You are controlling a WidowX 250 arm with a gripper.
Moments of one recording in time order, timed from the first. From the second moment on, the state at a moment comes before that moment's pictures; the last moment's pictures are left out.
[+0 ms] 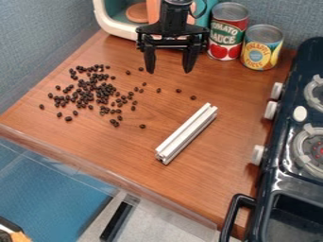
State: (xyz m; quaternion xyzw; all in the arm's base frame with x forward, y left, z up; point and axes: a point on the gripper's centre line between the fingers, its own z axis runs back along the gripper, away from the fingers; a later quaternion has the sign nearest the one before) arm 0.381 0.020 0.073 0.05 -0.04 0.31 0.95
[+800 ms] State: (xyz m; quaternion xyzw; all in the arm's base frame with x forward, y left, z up) arm 0.379 -0.018 0.088 0.01 -0.09 0.10 0.99
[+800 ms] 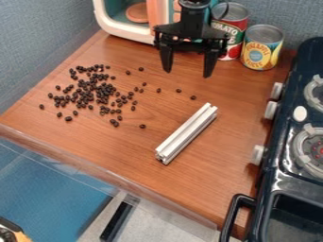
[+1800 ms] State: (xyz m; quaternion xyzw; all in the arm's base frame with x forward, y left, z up) arm 0.330 -0.046 0.071 -0.01 -0.10 -0.09 0.99
